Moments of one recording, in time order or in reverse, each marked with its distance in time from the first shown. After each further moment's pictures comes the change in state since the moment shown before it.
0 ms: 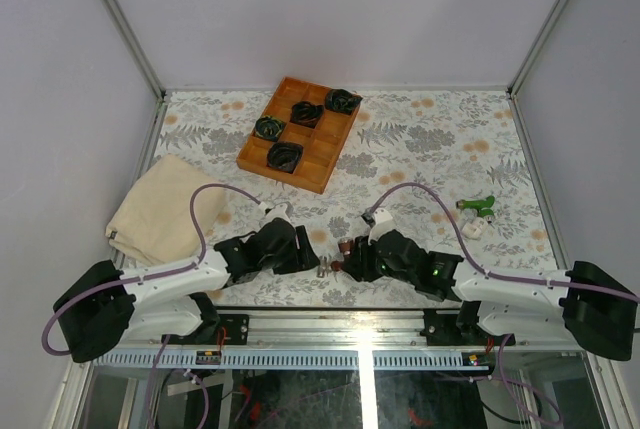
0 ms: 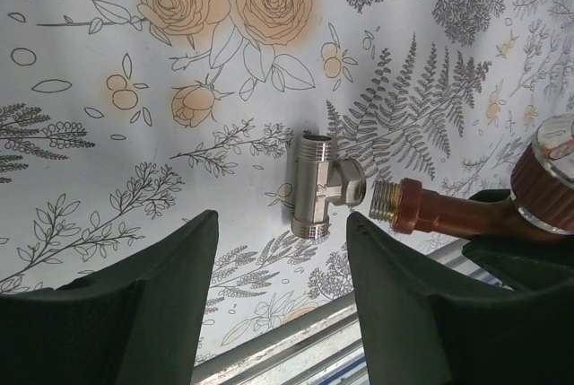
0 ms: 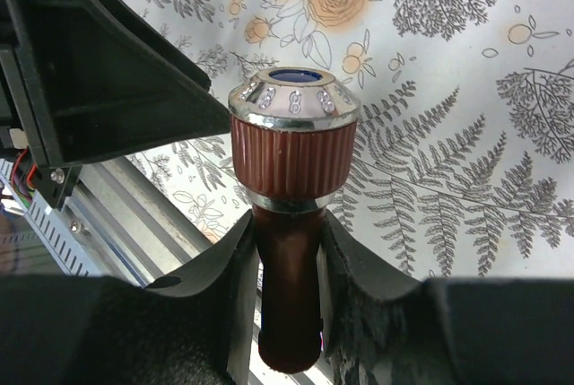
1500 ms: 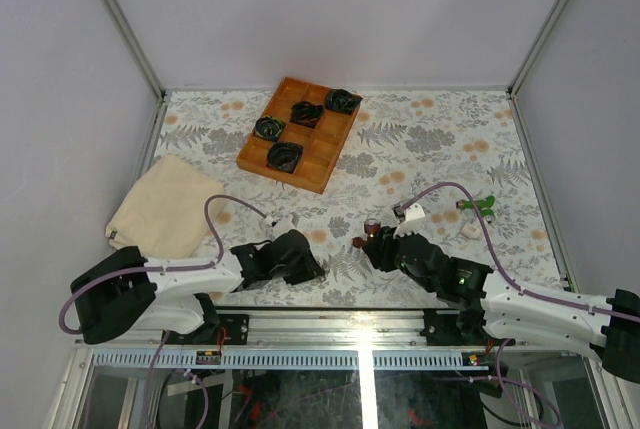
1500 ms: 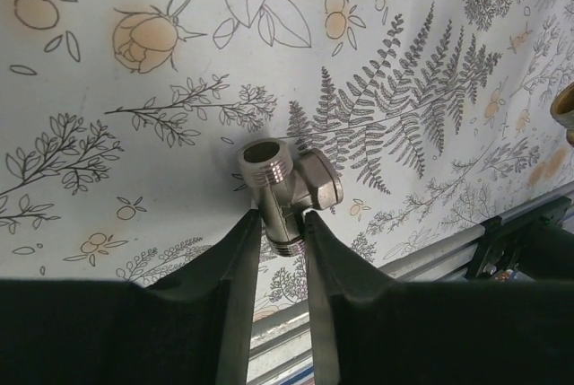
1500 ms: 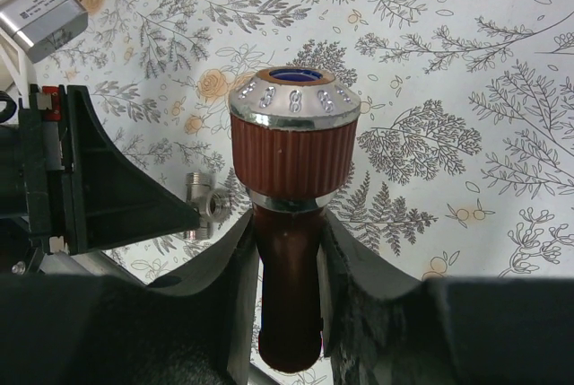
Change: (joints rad) left arm -0.104 0.121 -0.010 0.078 -0.031 -0.260; right arm 0.001 -0.267 -0.031 -0.133 0.290 -0.032
